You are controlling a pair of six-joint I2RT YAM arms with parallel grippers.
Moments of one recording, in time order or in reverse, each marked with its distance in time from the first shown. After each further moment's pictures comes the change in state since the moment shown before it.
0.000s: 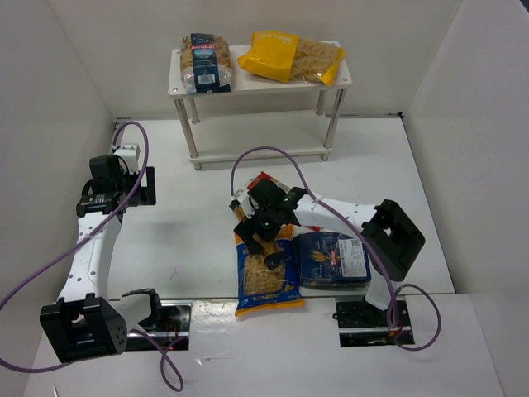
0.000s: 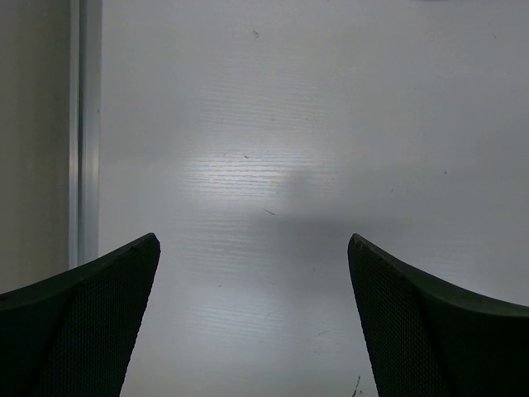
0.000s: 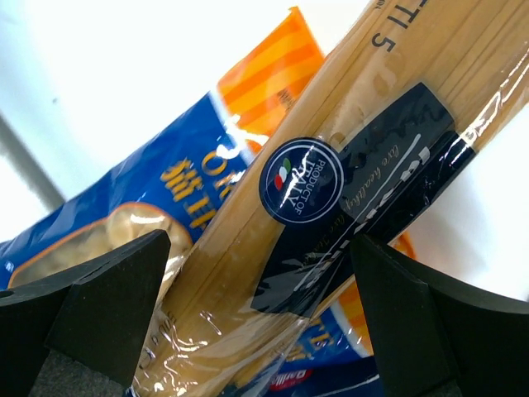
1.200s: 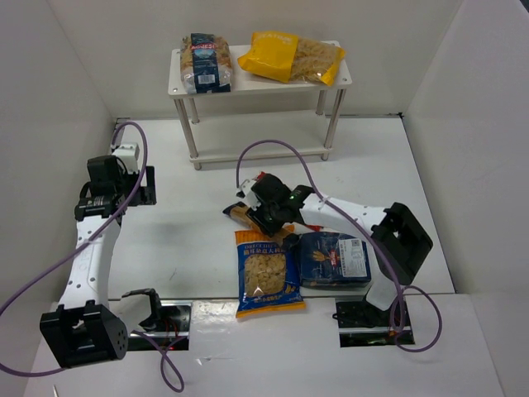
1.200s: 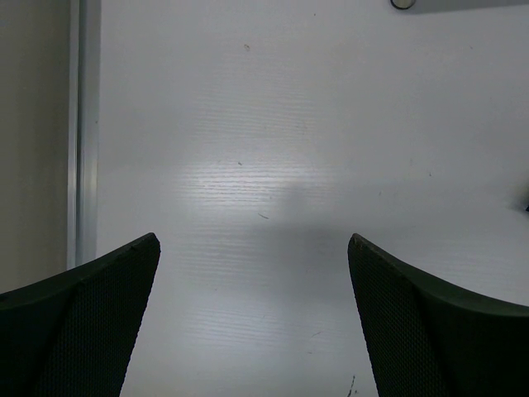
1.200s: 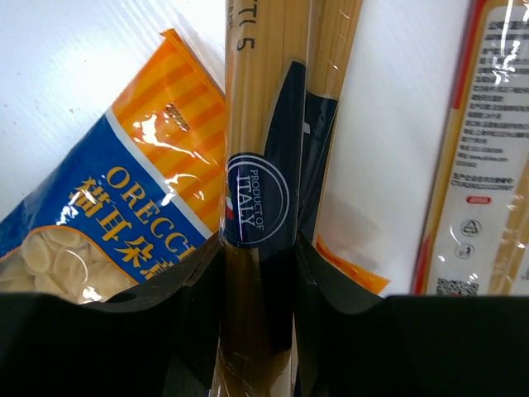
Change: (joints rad) left arm 0.000 -0.031 0.000 0.000 0.027 0.000; right arm -0.005 -0.055 0.003 0.016 0.225 -0.008
